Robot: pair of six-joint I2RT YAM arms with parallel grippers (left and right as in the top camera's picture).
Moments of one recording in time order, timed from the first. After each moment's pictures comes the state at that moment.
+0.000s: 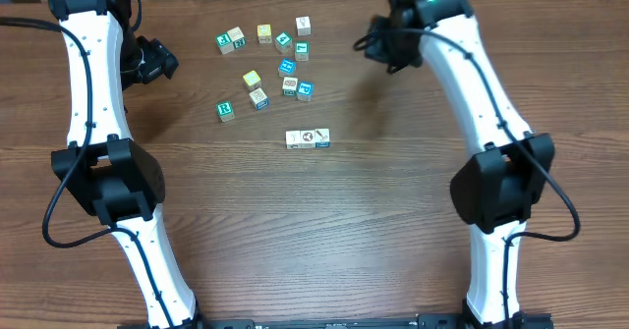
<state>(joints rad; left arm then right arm) 0.17 2.34 2.45 -1.63 -0.10 -0.60 0.31 2.24 2.26 -1.20 -0.03 0.52</state>
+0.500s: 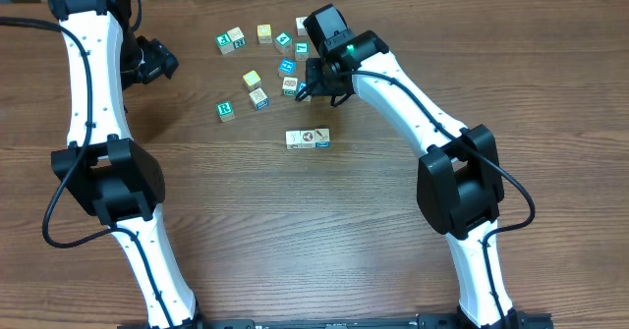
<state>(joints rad) 0.17 2.34 2.45 -1.63 -0.10 -0.60 0.51 2.30 2.03 -0.88 0.03 0.47</state>
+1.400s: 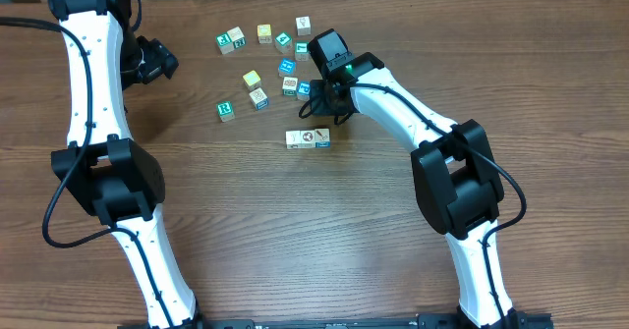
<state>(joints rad) 0.17 2.34 2.45 -1.63 -0.10 -0.60 0.51 2.30 1.86 -0.77 0.00 0.46</state>
